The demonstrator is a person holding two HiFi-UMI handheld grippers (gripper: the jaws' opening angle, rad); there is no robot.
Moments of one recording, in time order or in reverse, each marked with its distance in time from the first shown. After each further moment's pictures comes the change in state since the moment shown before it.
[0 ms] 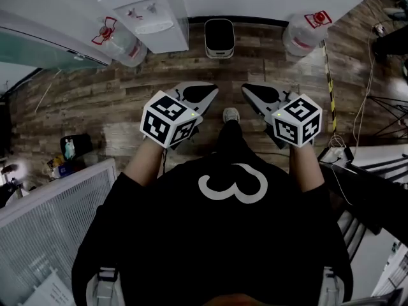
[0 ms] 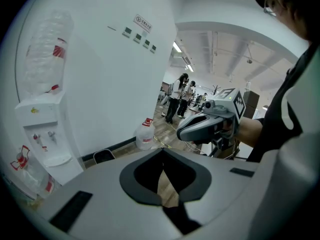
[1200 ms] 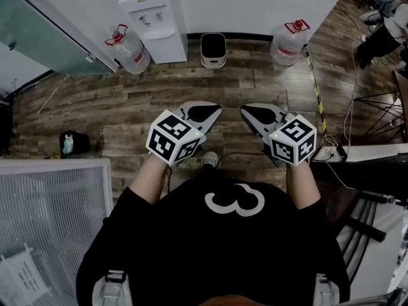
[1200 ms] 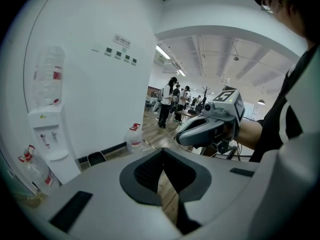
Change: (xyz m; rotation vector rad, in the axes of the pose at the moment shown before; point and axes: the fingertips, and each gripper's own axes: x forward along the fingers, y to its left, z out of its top) left arm -0.095 -0.218 -0.059 0.086 -0.083 0.010; right arm -0.153 0.179 -0.079 -0.088 -0.064 -0.016
